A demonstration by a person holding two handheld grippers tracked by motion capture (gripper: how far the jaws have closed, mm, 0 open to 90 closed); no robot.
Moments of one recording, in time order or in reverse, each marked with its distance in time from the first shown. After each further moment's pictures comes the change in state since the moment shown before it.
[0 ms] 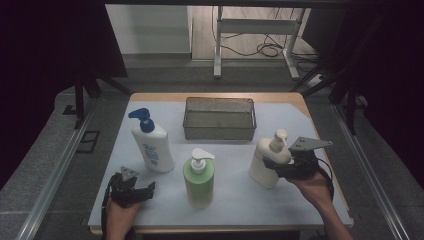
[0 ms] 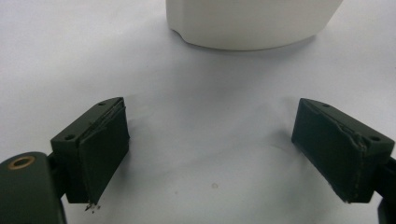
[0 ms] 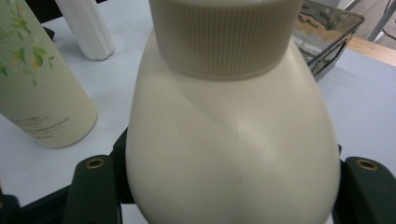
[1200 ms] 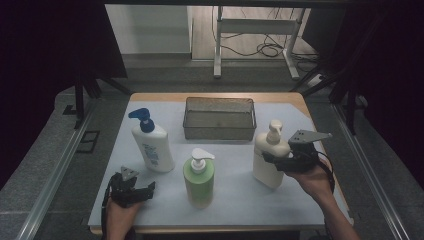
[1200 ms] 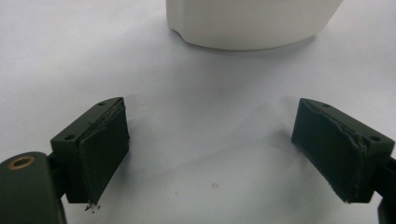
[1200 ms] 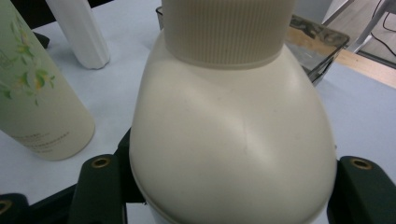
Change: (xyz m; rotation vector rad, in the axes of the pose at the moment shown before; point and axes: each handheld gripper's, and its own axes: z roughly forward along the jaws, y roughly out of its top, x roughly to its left) left arm 0.000 0.000 0.000 0.000 -0.001 0.004; right arm 0.004 0.027 -0.005 0.012 -0.031 -0.019
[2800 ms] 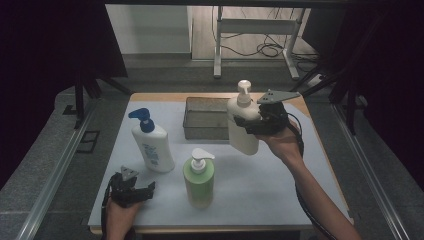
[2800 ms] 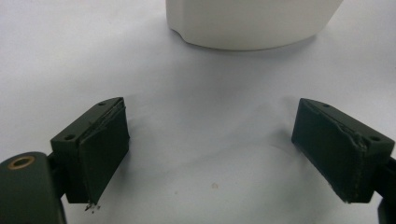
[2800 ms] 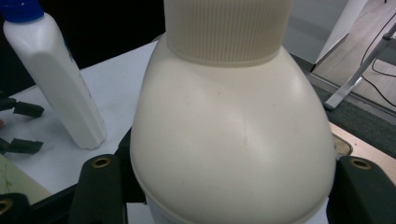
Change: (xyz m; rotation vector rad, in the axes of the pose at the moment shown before) left arm 0.000 0.000 0.000 -0.002 -0.001 -0.002; right arm 0.012 0.110 0.049 -0.075 -0.015 -0.052
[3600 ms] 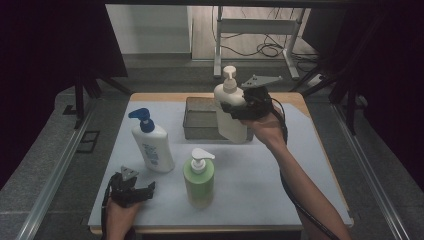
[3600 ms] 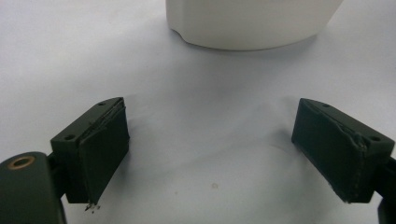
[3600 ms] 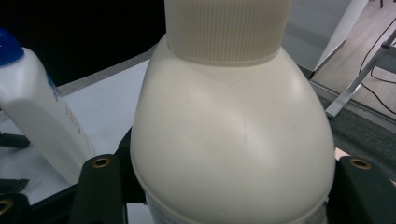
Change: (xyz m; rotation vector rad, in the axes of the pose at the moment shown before) left arm 0.000 0.000 0.000 0.002 0.000 0.000; right arm -0.001 0.037 0.036 -0.015 -0.014 0.001
